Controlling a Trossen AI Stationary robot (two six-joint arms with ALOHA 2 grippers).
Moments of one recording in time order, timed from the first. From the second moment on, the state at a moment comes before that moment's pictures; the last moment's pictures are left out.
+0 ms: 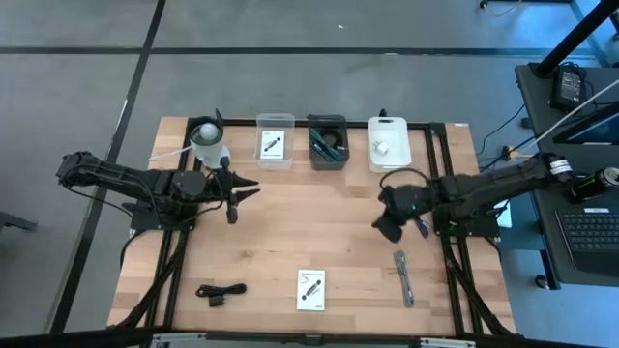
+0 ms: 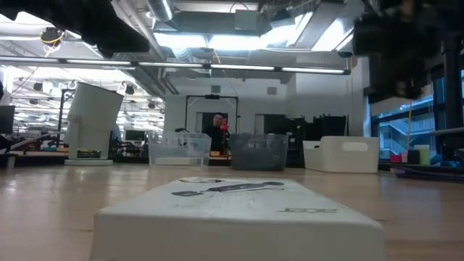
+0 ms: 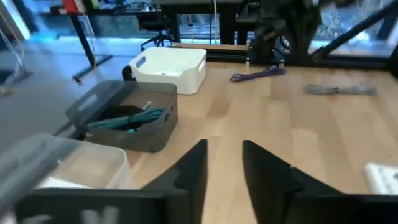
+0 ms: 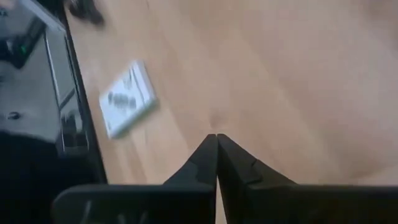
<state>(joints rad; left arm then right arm) -0.16 0.64 0.45 -0.10 -0.43 -0.11 0.18 1.00 0.63 -0.44 -0.08 0.89</state>
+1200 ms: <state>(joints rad) -0.27 1.50 1.32 -1.09 -0.20 -0.64 0.27 0.60 0.40 -0.35 0.12 0.25</state>
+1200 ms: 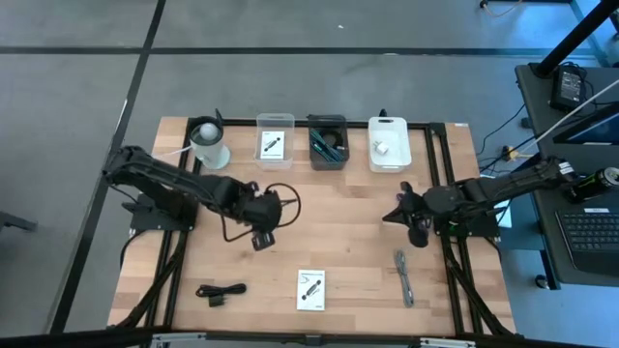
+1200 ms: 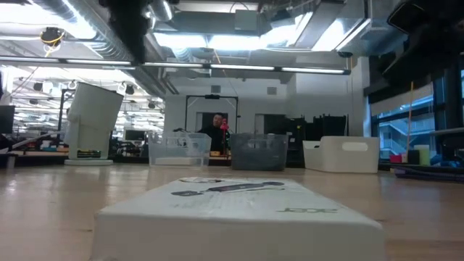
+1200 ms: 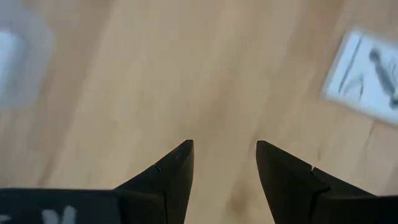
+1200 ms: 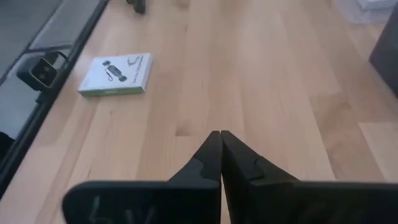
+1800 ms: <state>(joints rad) -0.62 1.81 1.32 -1.09 0.14 -0.86 0.27 0.53 0.37 -0.35 0.08 0.26</state>
